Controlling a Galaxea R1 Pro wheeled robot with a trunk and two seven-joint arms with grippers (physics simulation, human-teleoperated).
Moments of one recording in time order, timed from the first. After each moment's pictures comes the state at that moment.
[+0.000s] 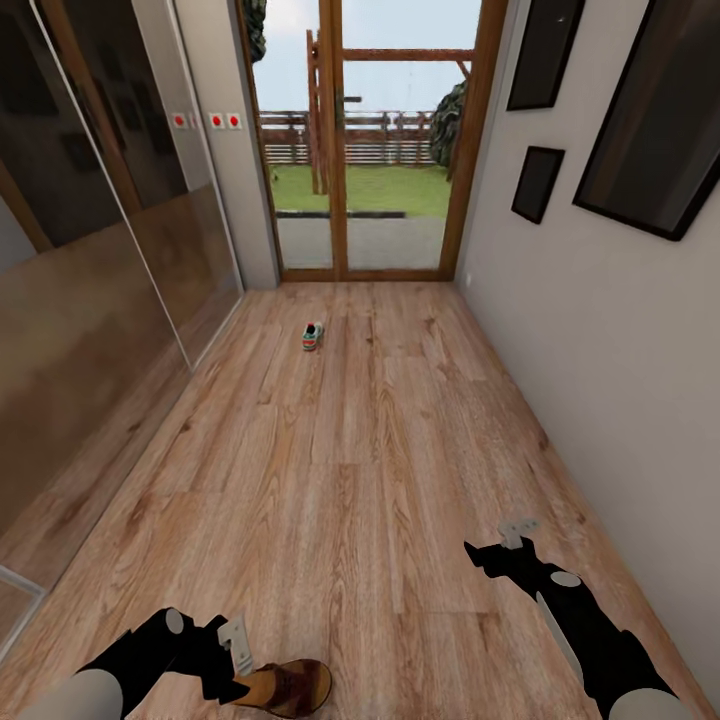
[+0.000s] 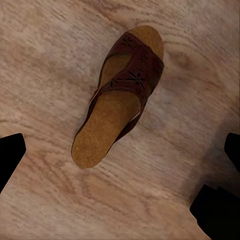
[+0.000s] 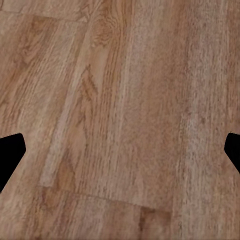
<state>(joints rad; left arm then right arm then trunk) -0.60 0.15 -0.11 -0.32 -0.73 -0.04 -0.74 -0.47 -0.14 0.00 -0.81 0.05 0.17 0.27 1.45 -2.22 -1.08</state>
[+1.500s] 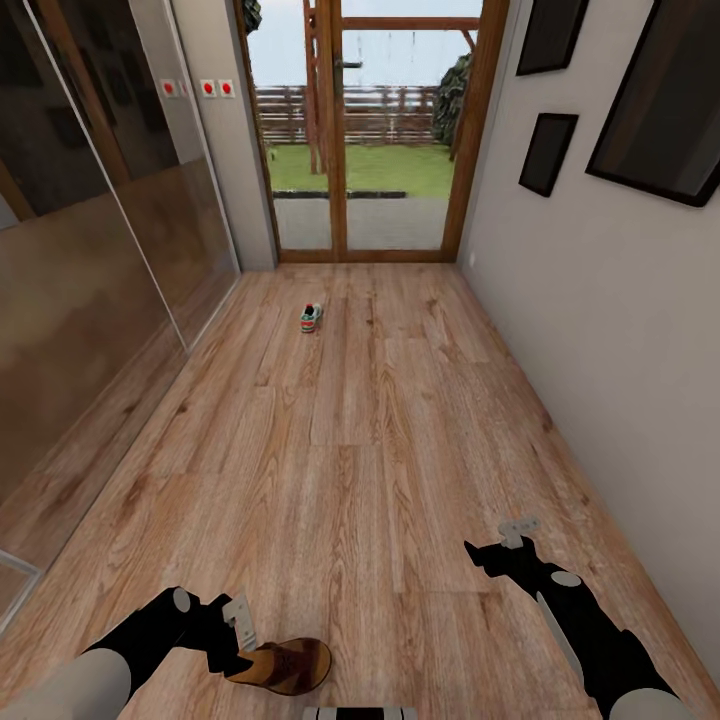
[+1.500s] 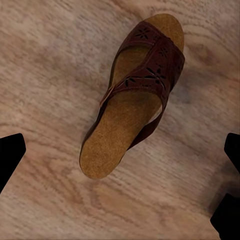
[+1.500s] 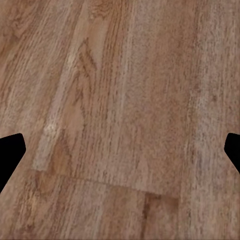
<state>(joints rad) -0.64 0.15 -0.11 -0.35 -0.75 -0.01 -0.73 -0.47 -0.15 0.00 -0.82 0.05 0.17 0.27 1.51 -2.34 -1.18</state>
